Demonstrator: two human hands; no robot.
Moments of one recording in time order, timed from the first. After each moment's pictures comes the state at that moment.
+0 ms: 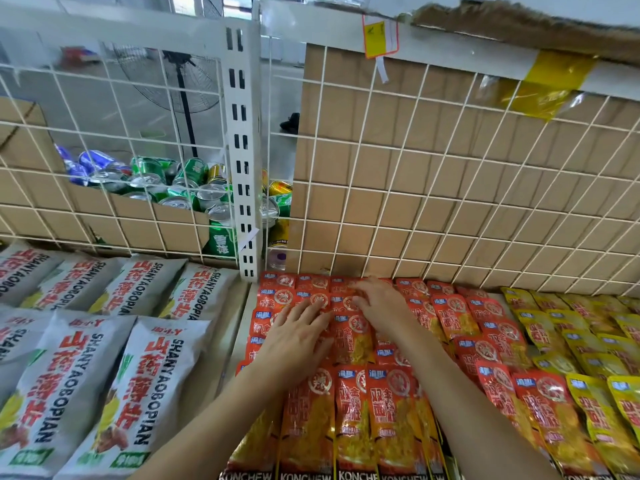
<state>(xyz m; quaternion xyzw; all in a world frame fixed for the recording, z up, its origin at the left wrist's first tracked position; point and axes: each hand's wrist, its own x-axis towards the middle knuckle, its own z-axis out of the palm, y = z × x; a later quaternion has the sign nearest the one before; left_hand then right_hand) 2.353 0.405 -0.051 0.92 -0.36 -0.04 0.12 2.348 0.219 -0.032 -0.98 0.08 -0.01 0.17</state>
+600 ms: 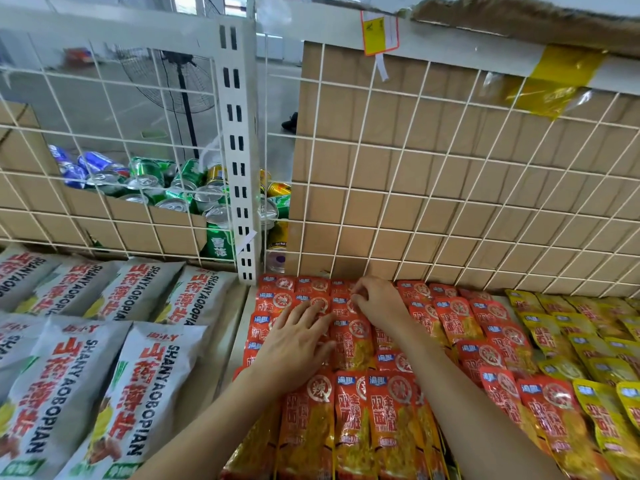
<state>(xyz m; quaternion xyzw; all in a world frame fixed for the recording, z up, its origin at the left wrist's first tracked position) 2.359 0.402 -0.056 0.92 -0.37 -0.03 0.10 2.368 0.211 -0.044 -0.96 0.10 -0.06 0.24</state>
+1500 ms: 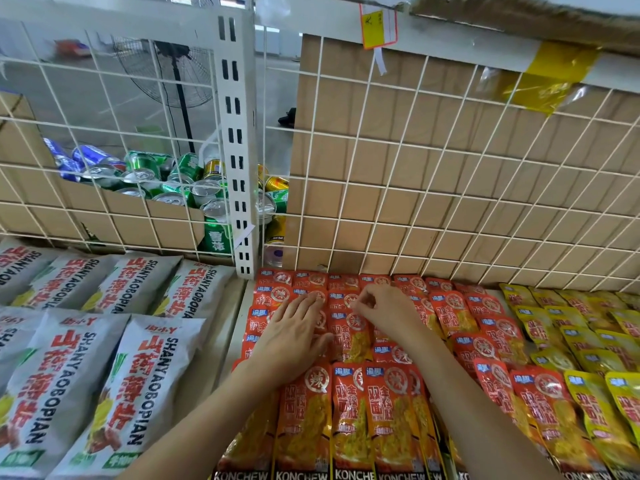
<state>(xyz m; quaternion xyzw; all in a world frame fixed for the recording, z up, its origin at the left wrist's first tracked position) 2.360 0.402 -0.061 0.93 -0.35 -0.04 0.12 2.336 0.213 -0.034 -0.97 0.11 -0.02 0.21</state>
